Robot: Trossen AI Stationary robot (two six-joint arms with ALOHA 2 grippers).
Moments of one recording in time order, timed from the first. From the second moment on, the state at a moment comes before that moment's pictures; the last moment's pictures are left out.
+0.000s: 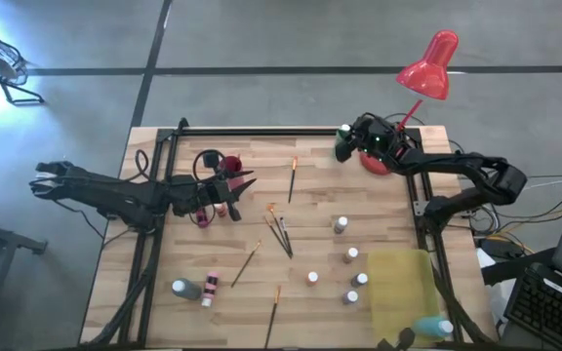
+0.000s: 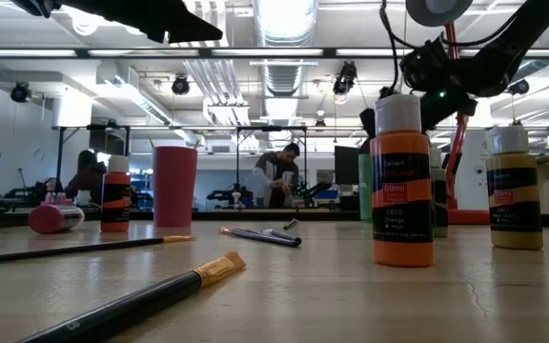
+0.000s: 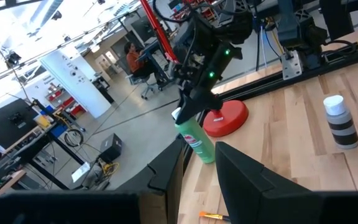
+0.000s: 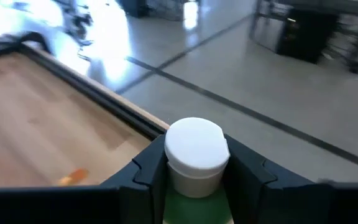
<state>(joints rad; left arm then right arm) -0.10 1.00 0.64 0.33 -0.57 0.52 -0.71 1.36 0.55 0.46 0.15 0.09</state>
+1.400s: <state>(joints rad) -0.09 1.00 0.63 0.32 -0.57 0.52 -0.58 1.00 0.55 0.35 -1.17 0.12</state>
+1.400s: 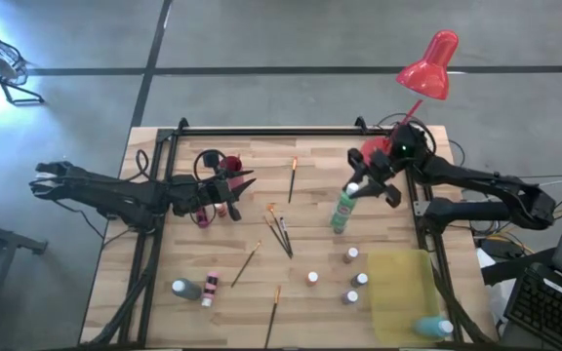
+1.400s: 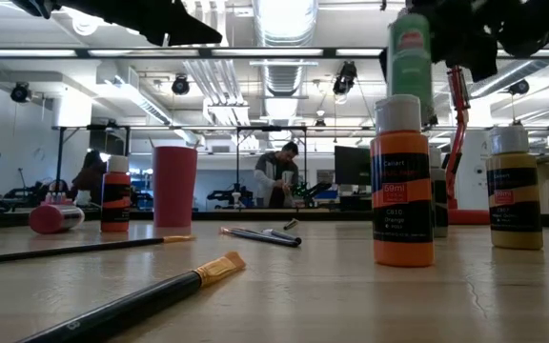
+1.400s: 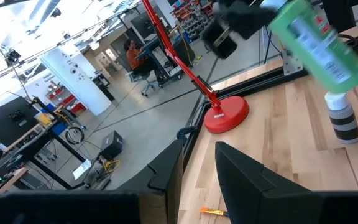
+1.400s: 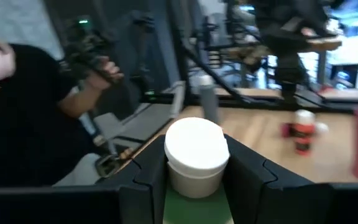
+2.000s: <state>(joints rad) -0.09 1.00 0.63 0.32 -0.57 0.52 -0.26 0.87 0.55 0.35 -1.27 0.14</state>
